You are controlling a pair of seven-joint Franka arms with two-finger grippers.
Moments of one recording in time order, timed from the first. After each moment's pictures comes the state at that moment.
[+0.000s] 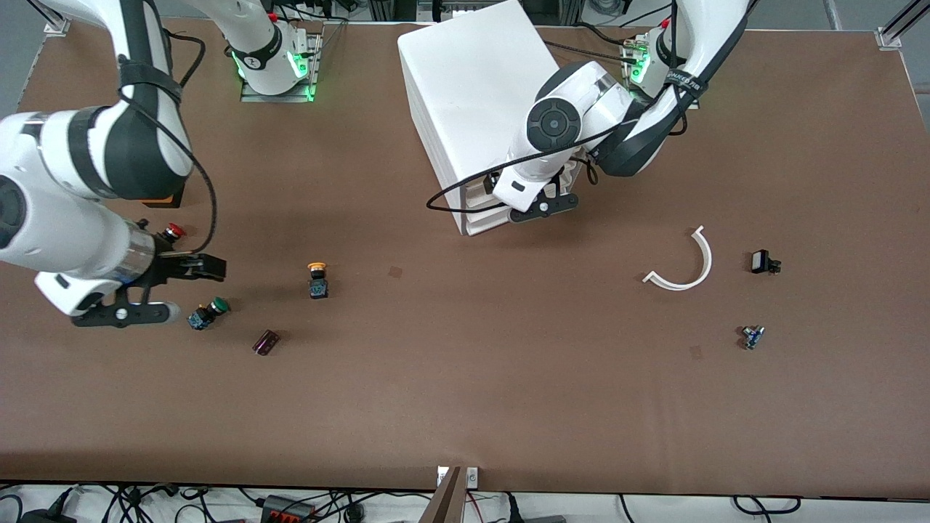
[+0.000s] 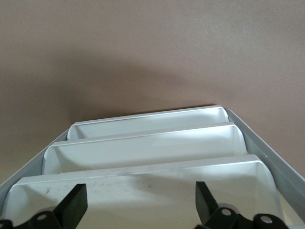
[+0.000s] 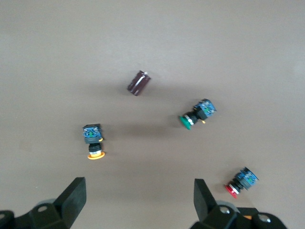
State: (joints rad) left arm -0.08 0.41 -0.69 -1.82 0.03 1.98 -1.06; right arm 0.34 0.44 -0.29 -1.34 0.07 1.67 0.02
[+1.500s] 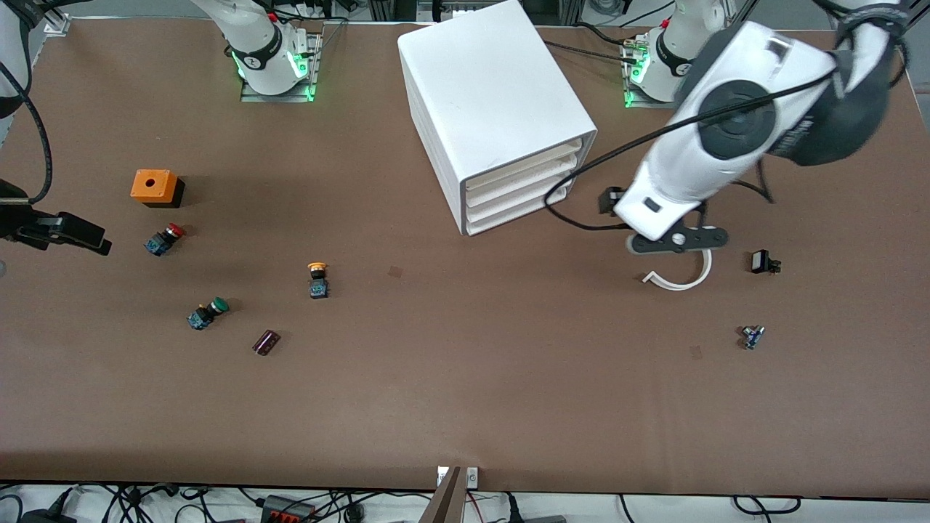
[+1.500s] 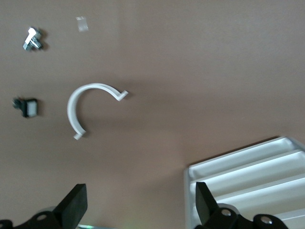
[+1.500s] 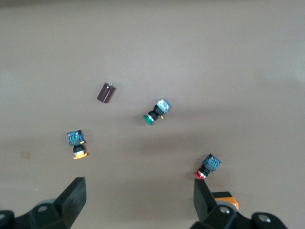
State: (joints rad) left arm 0.20 0.37 -0.68 -1.42 0.22 1.48 -0.47; right arm 0.00 0.24 -0.06 -1.41 0.01 1.66 0.02
